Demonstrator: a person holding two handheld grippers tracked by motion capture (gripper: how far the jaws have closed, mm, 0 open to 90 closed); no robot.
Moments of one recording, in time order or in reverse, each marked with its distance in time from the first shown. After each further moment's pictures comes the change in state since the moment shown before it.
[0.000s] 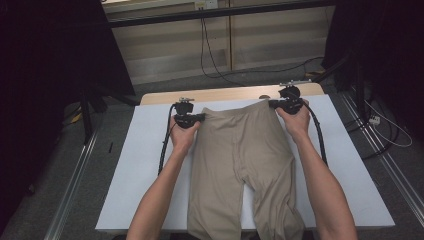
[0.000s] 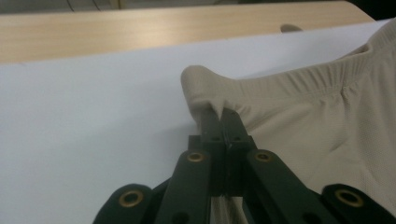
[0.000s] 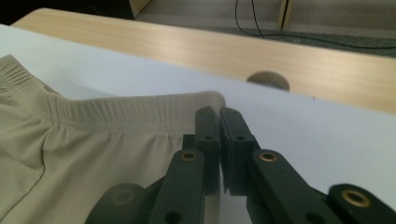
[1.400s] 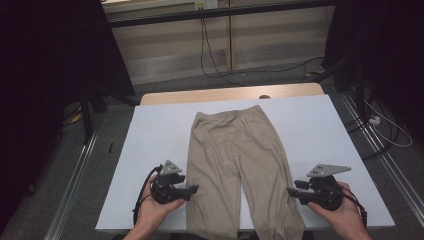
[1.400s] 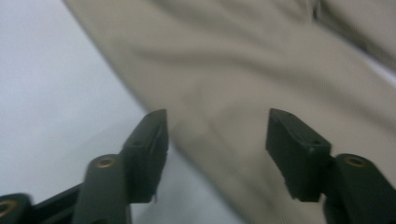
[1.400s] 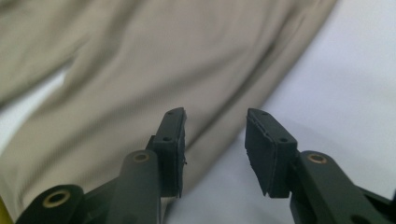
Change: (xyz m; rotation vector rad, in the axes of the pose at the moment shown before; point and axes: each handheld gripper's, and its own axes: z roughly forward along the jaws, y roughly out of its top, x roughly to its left) left arm -0.059 -0.160 -0.159 0.227 -0.123 0.242; right arm 0.076 -0.187 -0.182 0.199 0.182 -0.156
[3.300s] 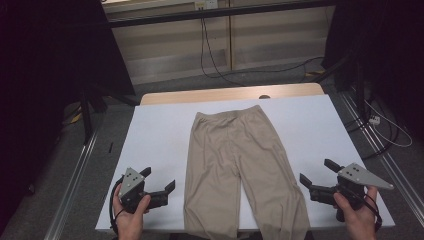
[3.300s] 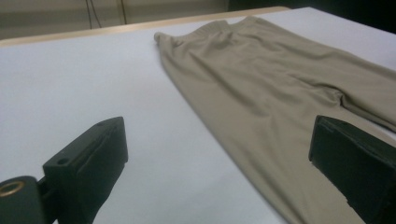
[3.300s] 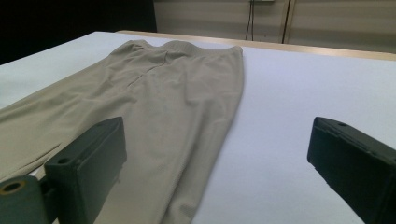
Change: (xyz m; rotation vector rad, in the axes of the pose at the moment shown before) left arm 0.025 -0.033 -0.054 -0.451 0.169 -0.043; right arm -0.012 -0.010 -0.035 -0.489 -0.197 0.053
